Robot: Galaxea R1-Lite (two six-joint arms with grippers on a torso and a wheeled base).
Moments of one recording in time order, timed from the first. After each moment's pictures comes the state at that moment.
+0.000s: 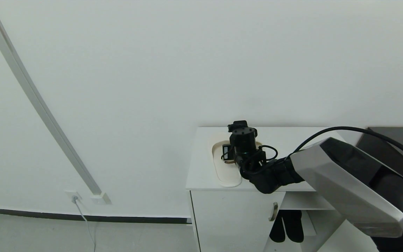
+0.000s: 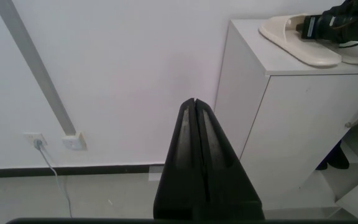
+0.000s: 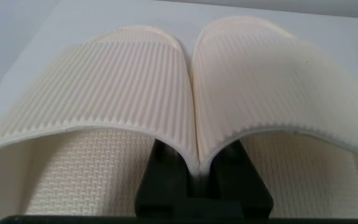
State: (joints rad) left arm 0.00 0.00 0.00 0.00 -0.02 0.00; right arm 0.65 2.47 -1.66 -0.61 -0.51 0.14
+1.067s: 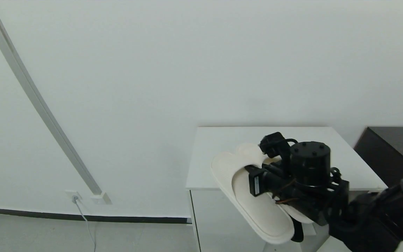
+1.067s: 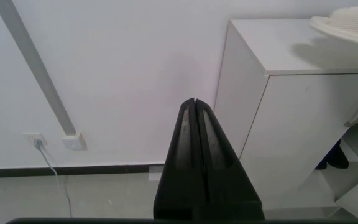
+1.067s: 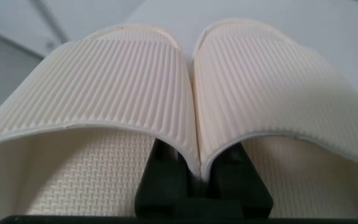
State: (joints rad) left arm 0.00 0.00 0.00 0.00 -0.02 0.00; right arm 0.74 1.88 -0.72 -0.93 -0.20 0.07
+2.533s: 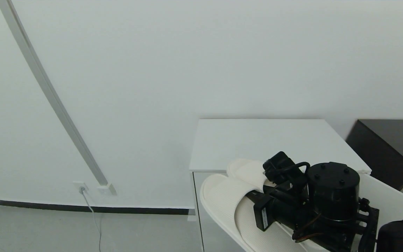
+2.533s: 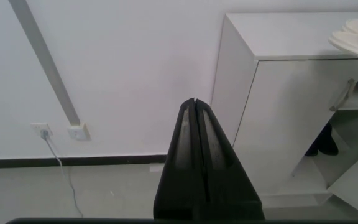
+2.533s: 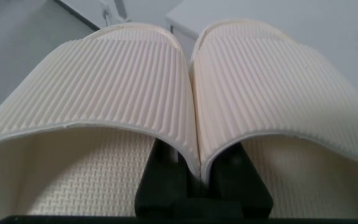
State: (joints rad) left arm 0.00 0.00 0.00 0.00 -0.02 0.00; right arm 0.84 1.79 -0.56 -0.99 -0.13 0.03
